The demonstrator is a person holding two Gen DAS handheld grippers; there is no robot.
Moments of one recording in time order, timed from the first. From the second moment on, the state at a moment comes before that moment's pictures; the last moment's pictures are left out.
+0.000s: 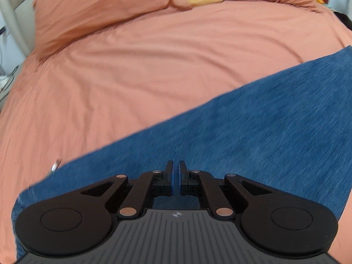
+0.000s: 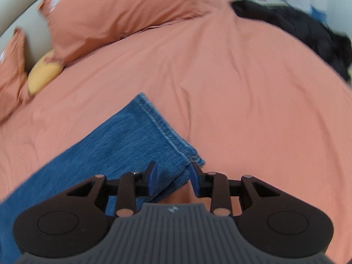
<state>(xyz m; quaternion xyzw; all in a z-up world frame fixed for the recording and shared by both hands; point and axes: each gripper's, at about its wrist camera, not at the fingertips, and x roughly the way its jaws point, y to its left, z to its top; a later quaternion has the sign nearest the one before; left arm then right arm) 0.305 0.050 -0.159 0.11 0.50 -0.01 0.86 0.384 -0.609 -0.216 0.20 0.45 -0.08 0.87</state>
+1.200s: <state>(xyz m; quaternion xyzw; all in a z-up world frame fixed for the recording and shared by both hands) 0.384 -0.125 -0.203 0.06 0.50 -0.14 0.85 0.408 -0.613 -0.218 0.17 0.41 -0.04 0.90</state>
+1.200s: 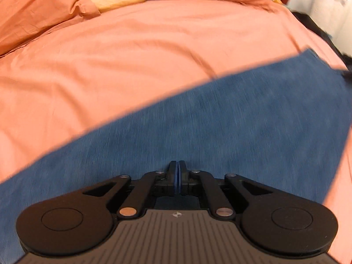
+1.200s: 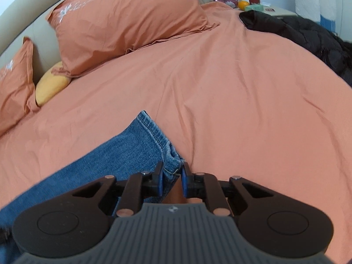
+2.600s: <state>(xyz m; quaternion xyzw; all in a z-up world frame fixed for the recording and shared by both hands) 0.333 -0.218 -0.210 0.04 0.56 -0.28 0.78 0.388 -0.584 -0.166 0.11 0.37 -0.01 0.92</state>
